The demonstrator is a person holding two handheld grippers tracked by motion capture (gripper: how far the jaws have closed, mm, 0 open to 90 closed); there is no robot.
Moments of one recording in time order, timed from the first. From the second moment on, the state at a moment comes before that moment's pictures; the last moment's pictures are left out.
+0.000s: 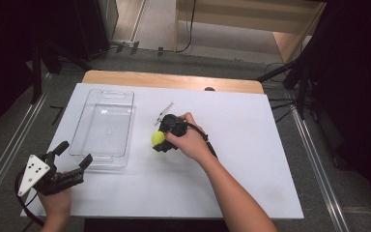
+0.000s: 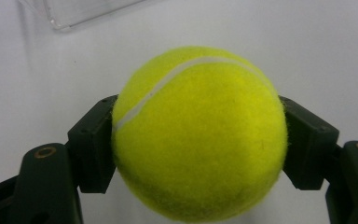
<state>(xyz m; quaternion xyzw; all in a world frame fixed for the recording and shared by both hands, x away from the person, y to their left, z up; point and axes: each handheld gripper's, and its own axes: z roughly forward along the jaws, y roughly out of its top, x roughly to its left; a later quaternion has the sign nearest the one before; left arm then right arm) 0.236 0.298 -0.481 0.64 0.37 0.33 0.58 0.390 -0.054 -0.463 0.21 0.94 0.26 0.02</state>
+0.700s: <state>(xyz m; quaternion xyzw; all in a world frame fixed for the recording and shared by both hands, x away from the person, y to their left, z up) 0.236 0.298 -0.481 0.64 0.37 0.33 0.58 0.390 -0.047 -0.444 0.19 0.94 0.27 0.01</state>
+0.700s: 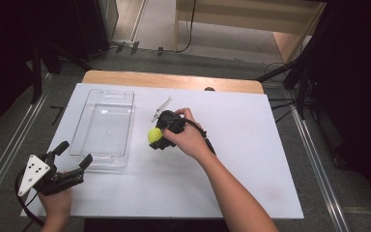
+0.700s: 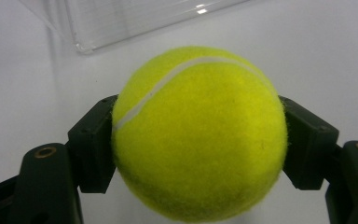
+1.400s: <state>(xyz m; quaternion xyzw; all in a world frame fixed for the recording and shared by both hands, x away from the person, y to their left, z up) 0.236 0.298 -0.481 0.64 0.37 0.33 0.58 0.387 -0.035 -0.424 0.18 0.94 0.29 0.01</state>
